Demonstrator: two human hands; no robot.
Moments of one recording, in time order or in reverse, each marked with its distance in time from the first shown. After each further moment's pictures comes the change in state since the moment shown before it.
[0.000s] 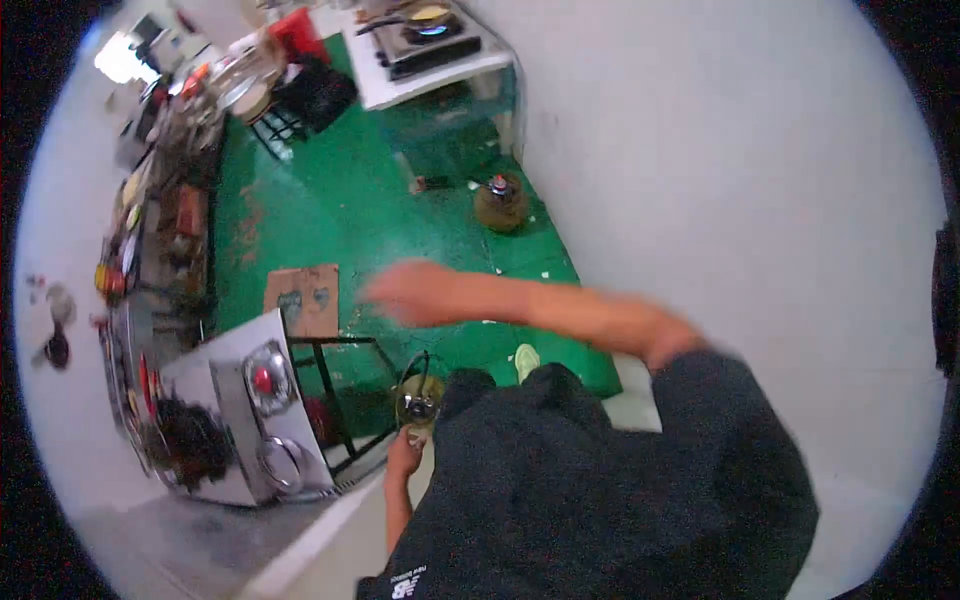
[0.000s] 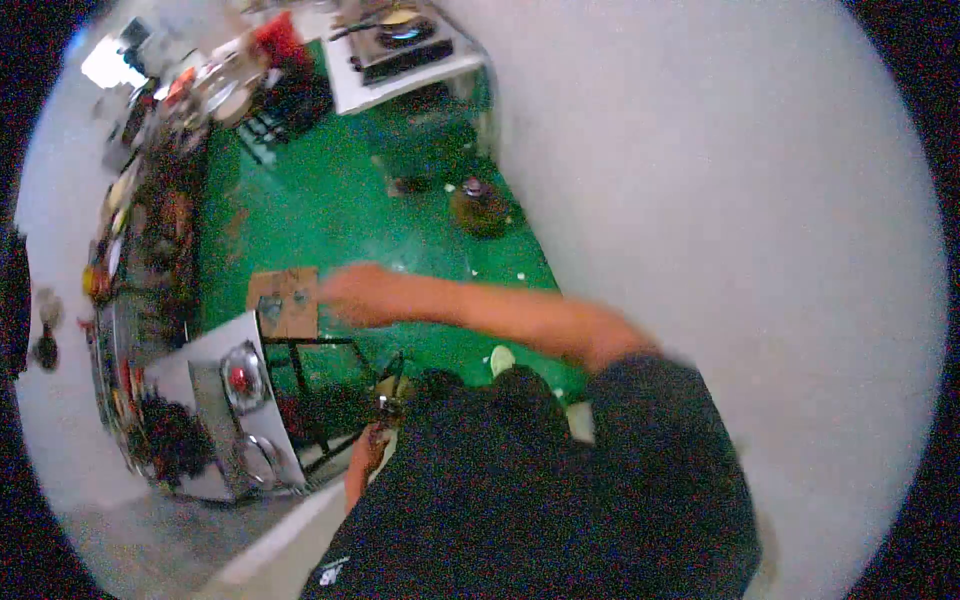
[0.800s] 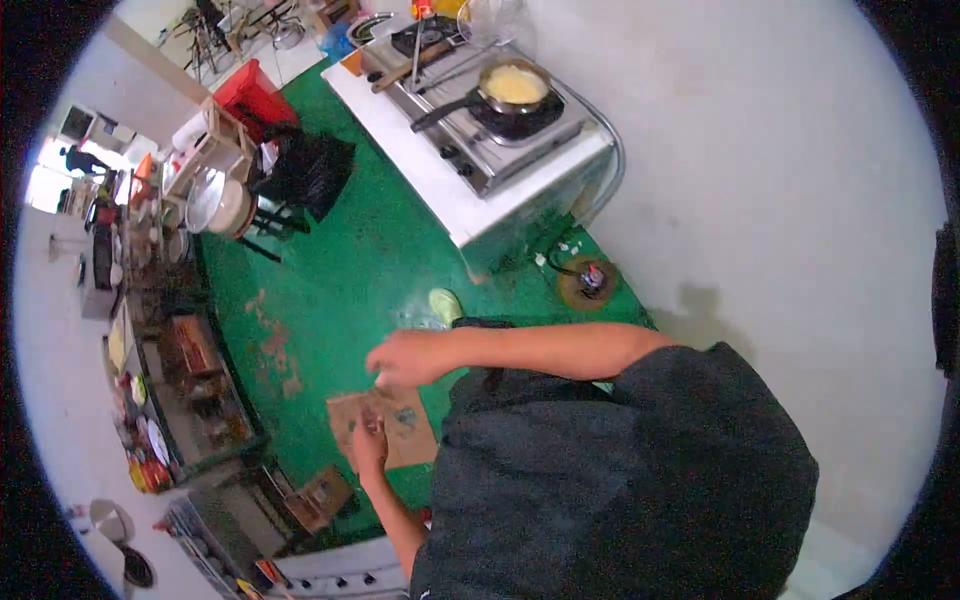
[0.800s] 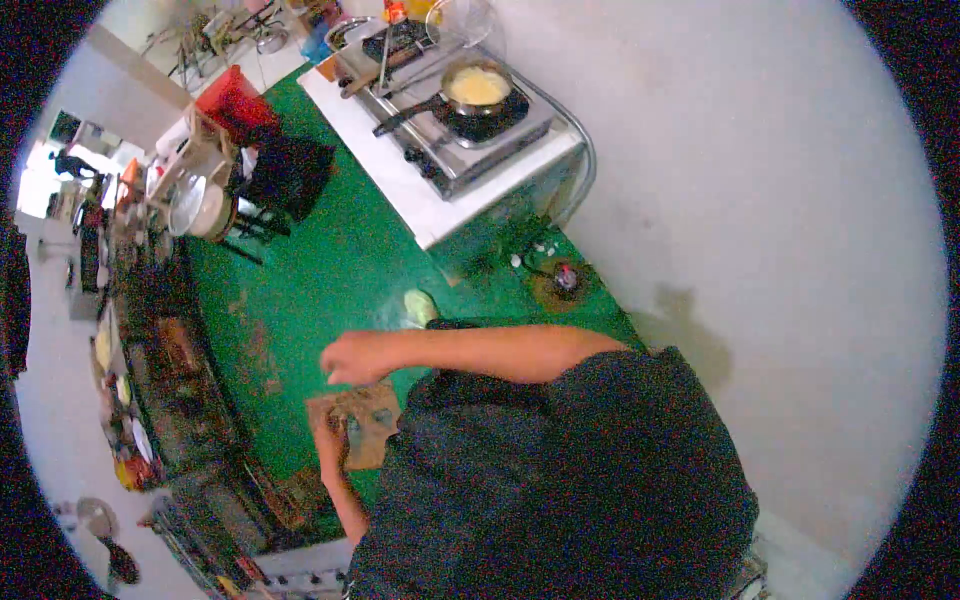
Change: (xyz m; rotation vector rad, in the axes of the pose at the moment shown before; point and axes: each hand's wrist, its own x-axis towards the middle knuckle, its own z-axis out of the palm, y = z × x) left_hand 0.486 0.067 -0.650 0.011 0.364 0.051; right_hand 0.532 0.337 -0.107 0.379 -0.007 0.201
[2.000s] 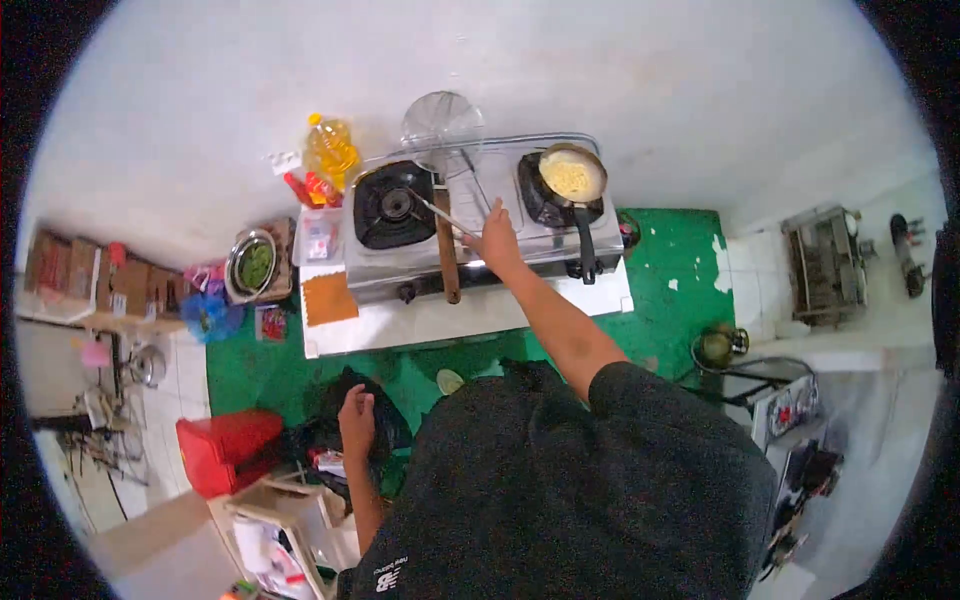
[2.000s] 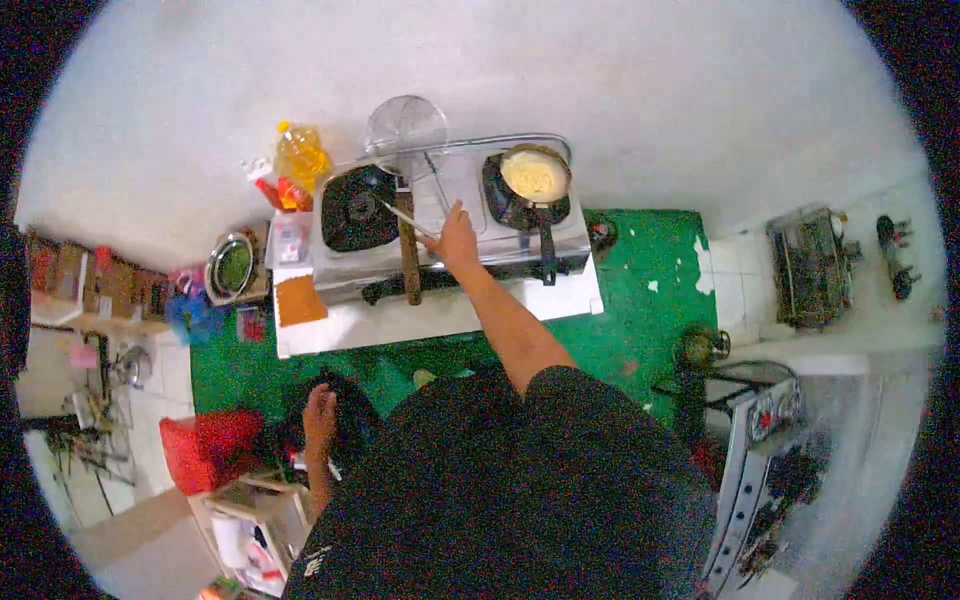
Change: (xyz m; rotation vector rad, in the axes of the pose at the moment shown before) left_hand 0.921 0.323 -0.223 0.028 -0.689 0.992; right_hand 0.264 0.350 -0.435 -0.272 1.778 1.598
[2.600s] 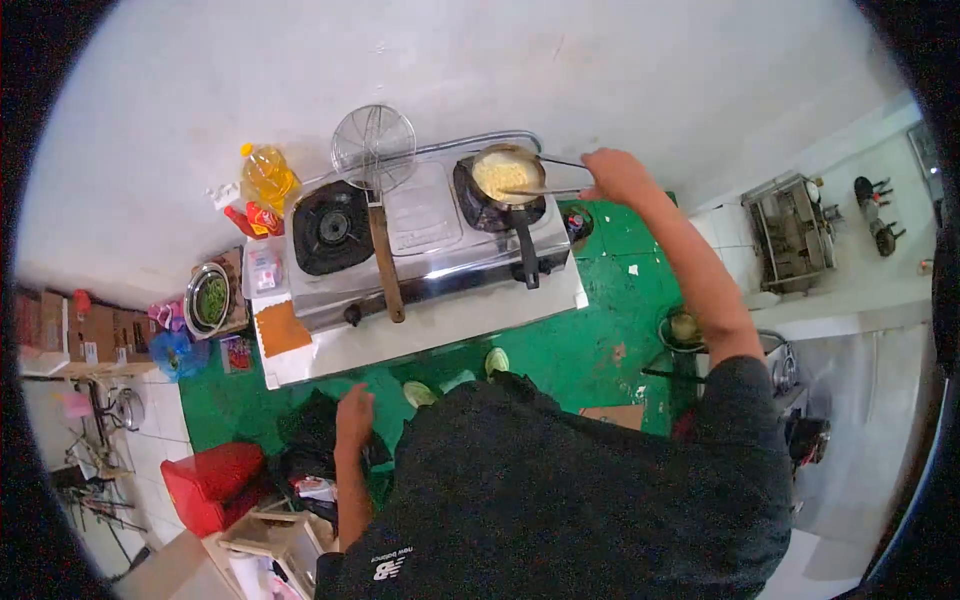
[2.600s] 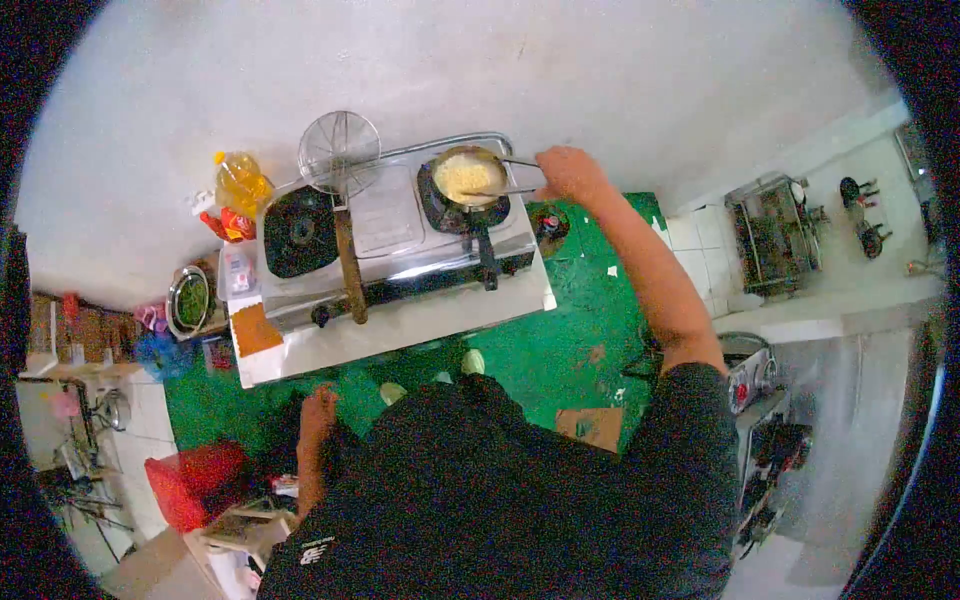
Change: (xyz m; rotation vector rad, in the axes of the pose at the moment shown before) left_hand 0.048 0.005 0.084 0.283 -0.291 0.214; right_hand 0.045 0.111 -0.343 -0.853 -0.252 -0.288
